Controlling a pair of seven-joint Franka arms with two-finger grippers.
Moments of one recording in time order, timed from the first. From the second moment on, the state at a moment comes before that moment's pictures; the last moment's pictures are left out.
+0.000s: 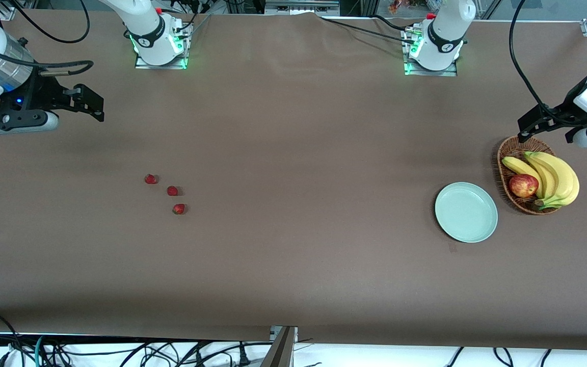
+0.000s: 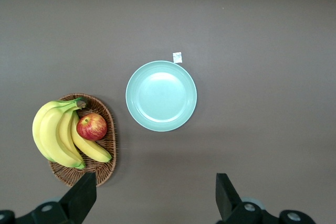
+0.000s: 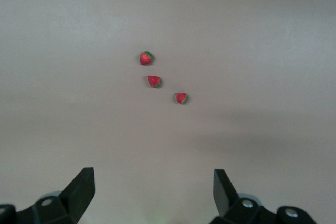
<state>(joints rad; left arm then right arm) 0.08 0.01 -0.11 -1.60 0.05 1.64 -0.05 0.29 0.05 -0.13 -1.56 0.00 1.53 0.08</state>
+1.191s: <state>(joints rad) 0.07 0.07 -0.12 -1.55 0.05 1.62 -0.05 0.32 0.59 -0.11 -1.54 0.04 1.88 0.05</state>
